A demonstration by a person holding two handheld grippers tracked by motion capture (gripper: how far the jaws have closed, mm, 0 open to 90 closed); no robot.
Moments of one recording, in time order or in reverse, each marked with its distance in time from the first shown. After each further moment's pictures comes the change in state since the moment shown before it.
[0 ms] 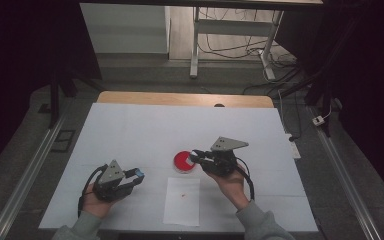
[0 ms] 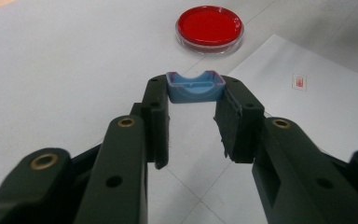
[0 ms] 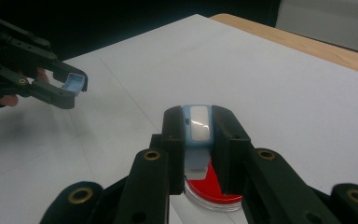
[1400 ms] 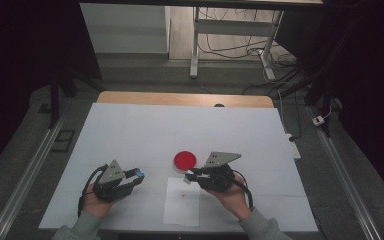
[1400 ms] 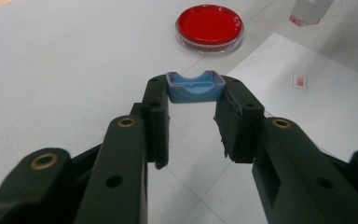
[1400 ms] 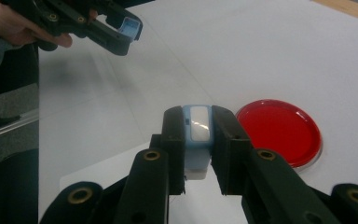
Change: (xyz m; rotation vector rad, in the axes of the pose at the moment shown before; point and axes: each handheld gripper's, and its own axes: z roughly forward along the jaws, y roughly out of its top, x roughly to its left) left arm 0.000 0.000 0.001 0.003 0.002 0.002; right arm 0.028 -0.018 -0.004 0.127 0.116 -0.085
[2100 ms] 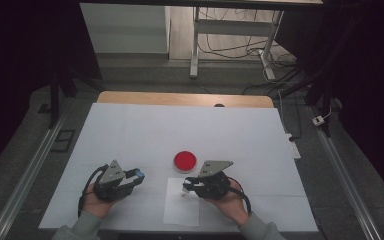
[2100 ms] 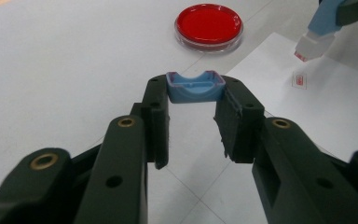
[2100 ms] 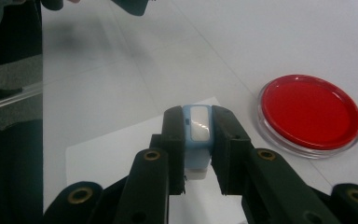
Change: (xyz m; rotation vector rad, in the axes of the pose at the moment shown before) left arm 0.000 0.000 0.000 0.002 -0.002 0.001; right arm 0.014 -0.014 0.013 0.088 0.024 -0.048
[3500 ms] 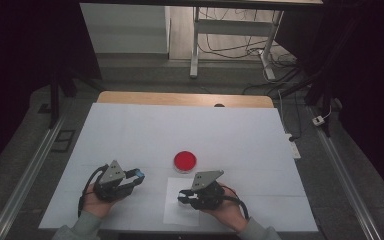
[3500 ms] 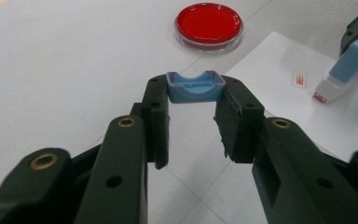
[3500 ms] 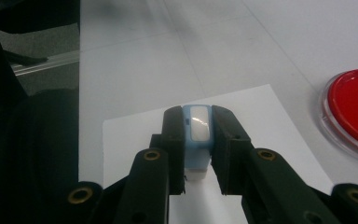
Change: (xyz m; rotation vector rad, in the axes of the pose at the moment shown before) left arm 0.000 0.000 0.000 0.001 -0.003 0.000; right arm 0.021 -0.008 0.012 0.069 0.098 -0.091
